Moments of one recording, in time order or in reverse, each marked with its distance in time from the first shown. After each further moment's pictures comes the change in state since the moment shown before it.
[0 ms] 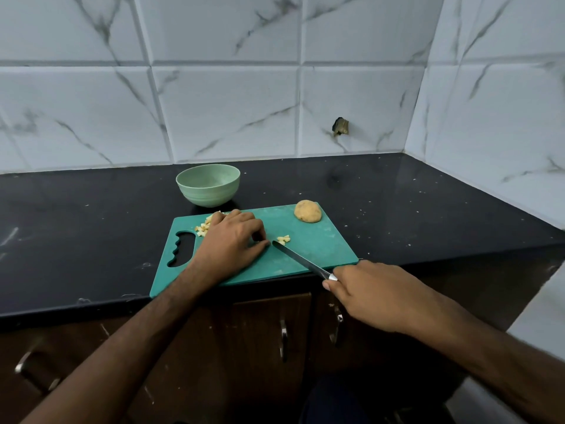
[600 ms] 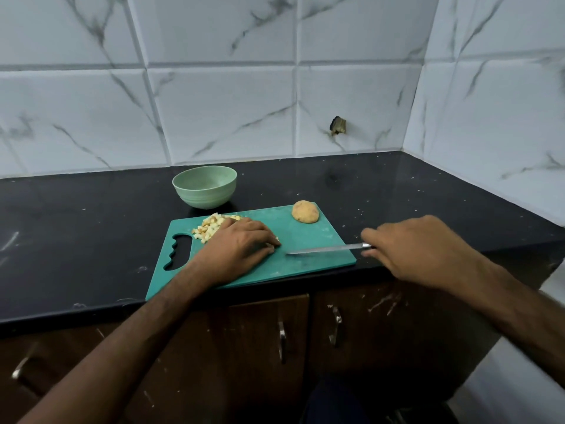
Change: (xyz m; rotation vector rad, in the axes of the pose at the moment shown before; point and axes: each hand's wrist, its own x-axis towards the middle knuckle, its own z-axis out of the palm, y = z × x) left_hand 0.004 -0.002 0.005 -0.126 -0.148 0.182; right_hand 0.012 0.075 -0.026 -0.542 0.244 -0.115
